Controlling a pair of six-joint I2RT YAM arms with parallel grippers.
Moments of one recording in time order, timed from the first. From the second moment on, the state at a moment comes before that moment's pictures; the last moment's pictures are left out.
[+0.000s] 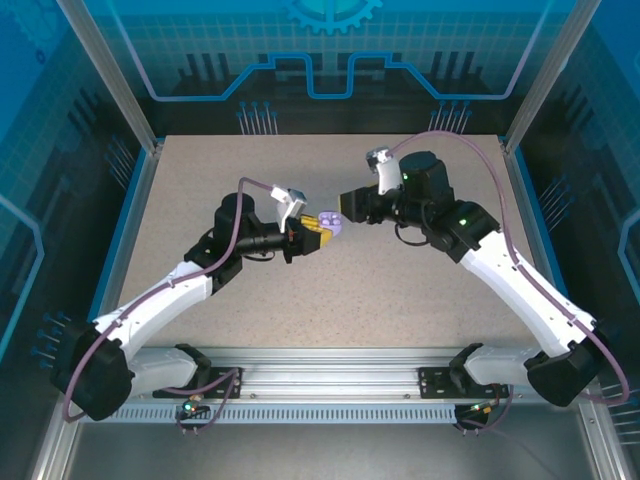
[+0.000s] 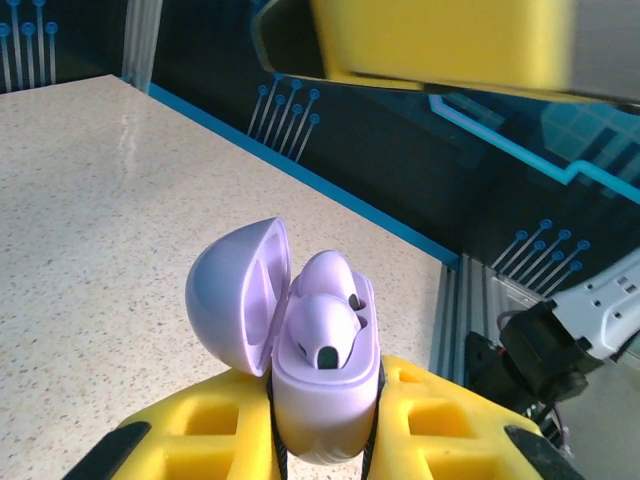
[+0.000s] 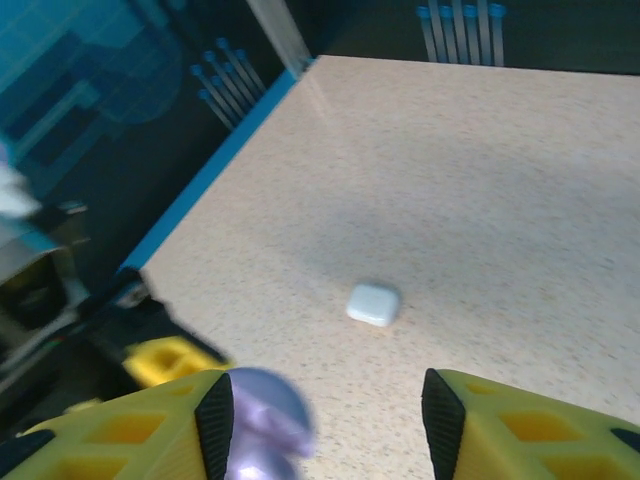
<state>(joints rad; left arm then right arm) -0.51 1.19 0.81 0.15 0.73 -0.24 0.58 1.26 1.34 -0.58 -0.22 0.35</state>
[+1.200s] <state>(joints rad) -0.54 1.21 0.87 0.09 0.79 -0.21 0.51 1.33 1.27 -0.57 -0.42 0.35</state>
